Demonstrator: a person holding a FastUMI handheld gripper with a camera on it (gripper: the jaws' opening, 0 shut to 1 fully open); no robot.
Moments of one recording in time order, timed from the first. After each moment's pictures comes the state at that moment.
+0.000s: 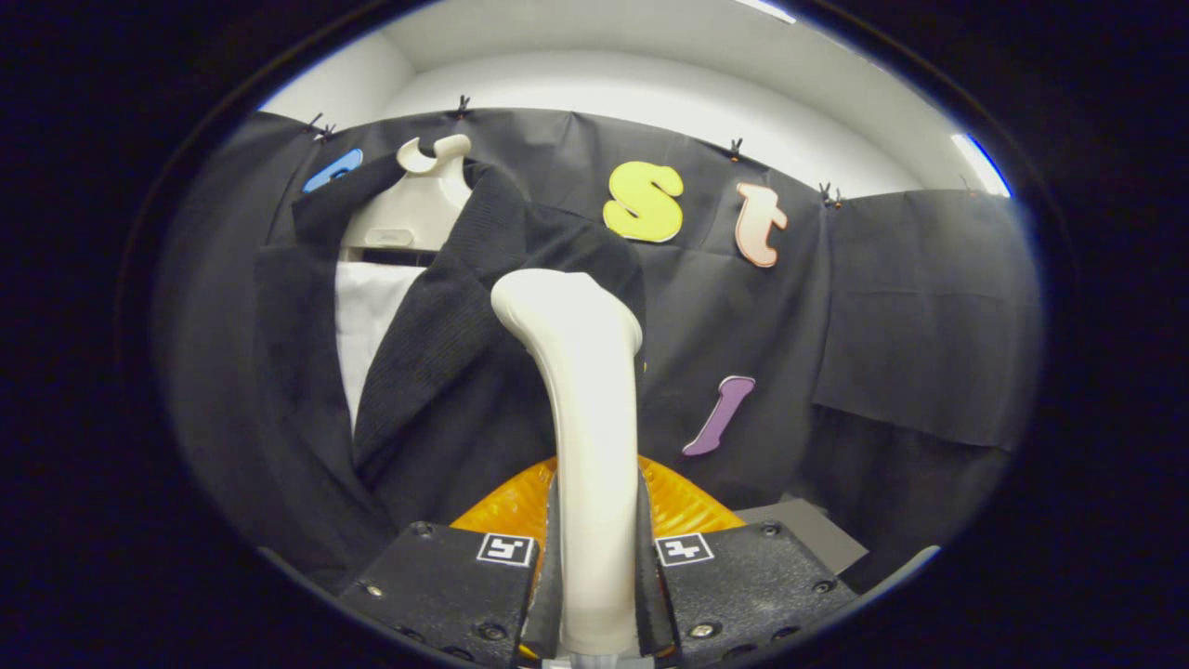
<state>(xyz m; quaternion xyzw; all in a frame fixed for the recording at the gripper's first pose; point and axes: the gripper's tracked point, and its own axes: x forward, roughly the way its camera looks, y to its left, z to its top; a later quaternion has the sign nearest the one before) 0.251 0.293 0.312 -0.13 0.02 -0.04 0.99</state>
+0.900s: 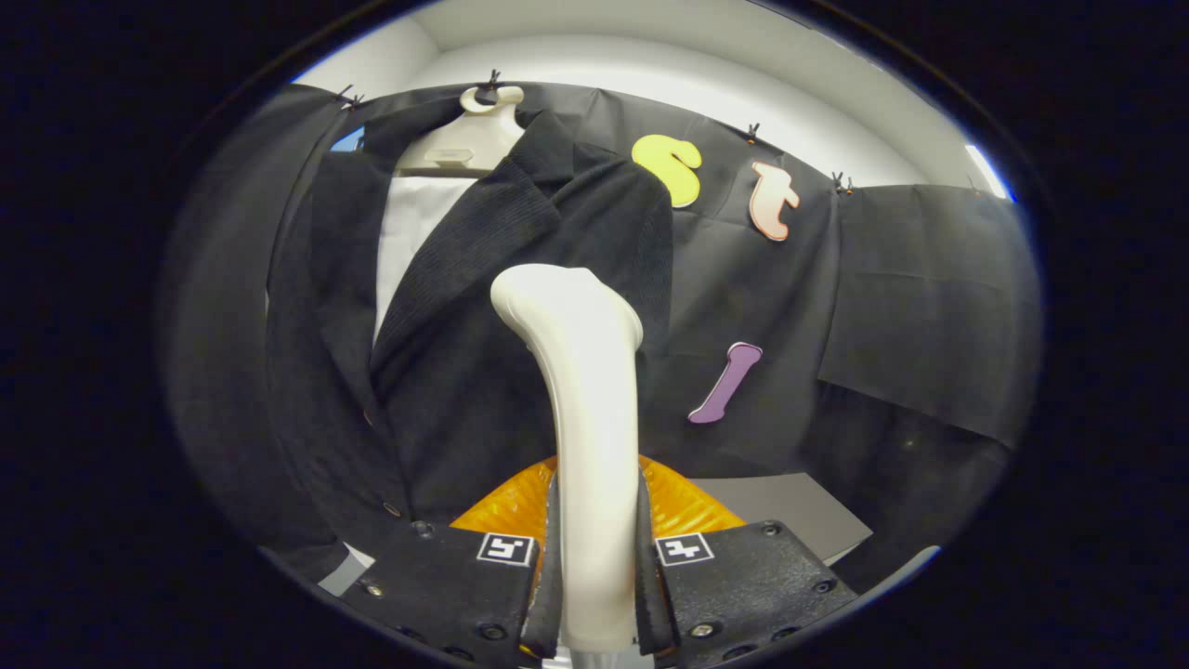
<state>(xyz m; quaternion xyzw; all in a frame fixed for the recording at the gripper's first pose) 0.233 0.293 0.232 -0.15 0.05 -0.04 0.99</state>
